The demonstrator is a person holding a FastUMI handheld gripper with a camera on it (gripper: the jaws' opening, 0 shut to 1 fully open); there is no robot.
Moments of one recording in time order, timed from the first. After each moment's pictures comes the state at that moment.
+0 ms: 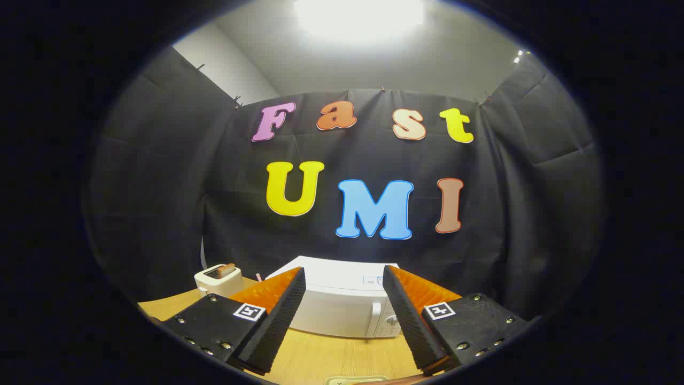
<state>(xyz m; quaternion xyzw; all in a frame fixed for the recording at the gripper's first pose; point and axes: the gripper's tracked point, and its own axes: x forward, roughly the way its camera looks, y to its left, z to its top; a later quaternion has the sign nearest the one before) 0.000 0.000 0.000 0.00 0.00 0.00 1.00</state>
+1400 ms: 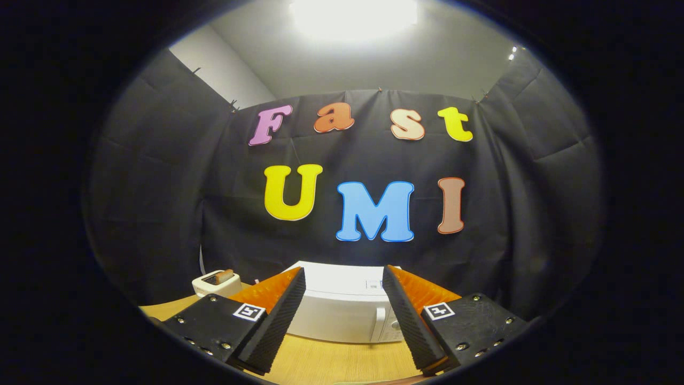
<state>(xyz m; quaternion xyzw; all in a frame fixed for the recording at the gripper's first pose) 0.027 -0.002 -0.022 0.02 0.00 0.00 1.00</state>
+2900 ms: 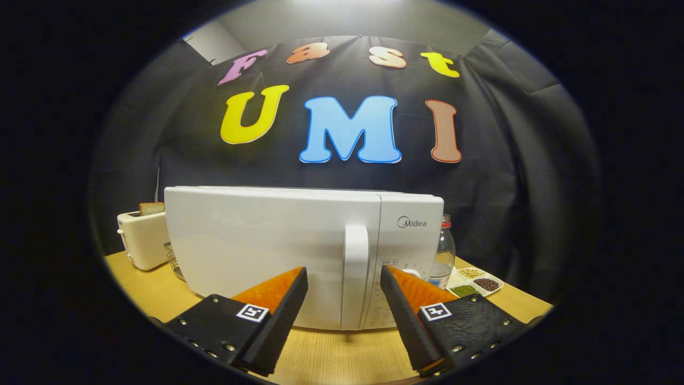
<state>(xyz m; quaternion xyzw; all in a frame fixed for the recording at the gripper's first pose) 0.177 -0.061 -0.286 0.02 0.08 -0.05 1.00</state>
